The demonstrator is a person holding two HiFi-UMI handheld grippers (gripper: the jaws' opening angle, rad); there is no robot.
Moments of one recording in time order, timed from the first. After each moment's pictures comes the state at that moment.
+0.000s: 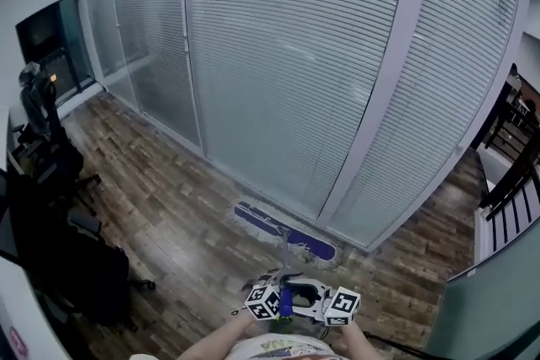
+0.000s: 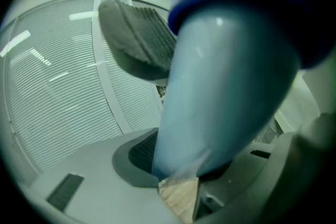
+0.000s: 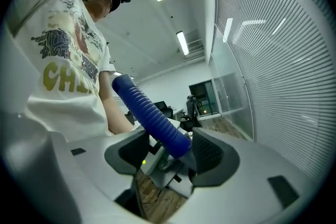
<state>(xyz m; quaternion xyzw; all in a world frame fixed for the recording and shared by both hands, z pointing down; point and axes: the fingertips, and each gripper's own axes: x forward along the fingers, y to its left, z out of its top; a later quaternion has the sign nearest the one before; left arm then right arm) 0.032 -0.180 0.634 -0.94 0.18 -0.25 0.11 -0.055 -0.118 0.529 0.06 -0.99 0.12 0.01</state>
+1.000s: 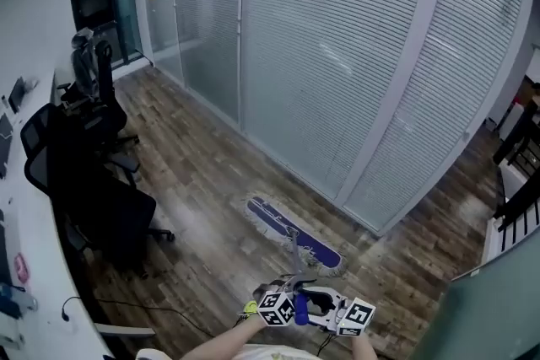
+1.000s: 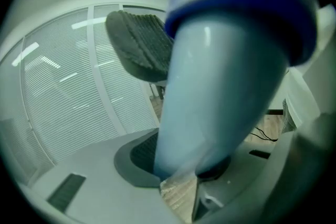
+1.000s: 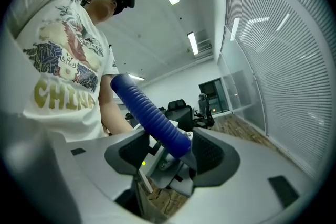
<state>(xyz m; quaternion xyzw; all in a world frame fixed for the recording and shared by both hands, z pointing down) 0.088 0.114 0.635 -0.93 0.24 -0.26 0.10 0.013 0.184 0.530 0.02 -0.99 0.13 0.01</state>
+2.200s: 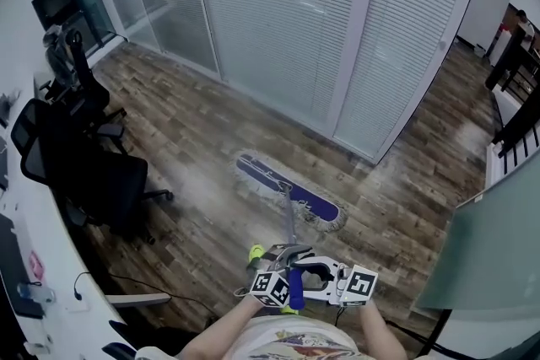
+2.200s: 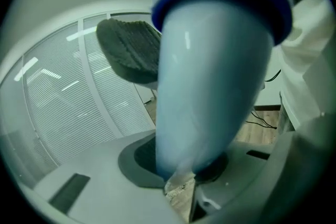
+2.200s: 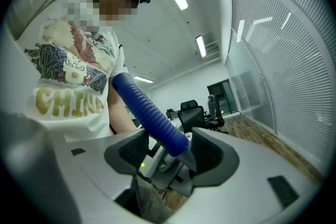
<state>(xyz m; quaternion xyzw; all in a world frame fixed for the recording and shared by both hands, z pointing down) 0.172 0.248 0.650 -0.92 0.25 -0.27 0.14 0.102 0.321 0.546 -0.02 -0.99 0.12 0.00</state>
